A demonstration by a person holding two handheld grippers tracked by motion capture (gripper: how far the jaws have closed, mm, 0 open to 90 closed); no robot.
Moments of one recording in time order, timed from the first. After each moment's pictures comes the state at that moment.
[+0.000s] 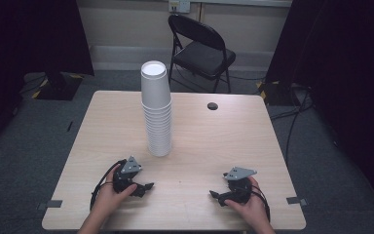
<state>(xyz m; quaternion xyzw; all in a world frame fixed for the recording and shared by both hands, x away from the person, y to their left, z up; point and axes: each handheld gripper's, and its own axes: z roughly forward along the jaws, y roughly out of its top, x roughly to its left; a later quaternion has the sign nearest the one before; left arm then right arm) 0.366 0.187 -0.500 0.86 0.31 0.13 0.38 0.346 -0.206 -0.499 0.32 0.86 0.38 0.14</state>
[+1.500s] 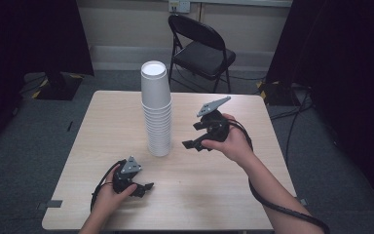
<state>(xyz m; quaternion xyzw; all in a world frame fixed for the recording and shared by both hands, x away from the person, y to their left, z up) 0.365 0.188 -0.500 0.86 0.31 0.14 0.38 0.444 -0.113 -0.322 0.22 0.89 0.40 0.06</state>
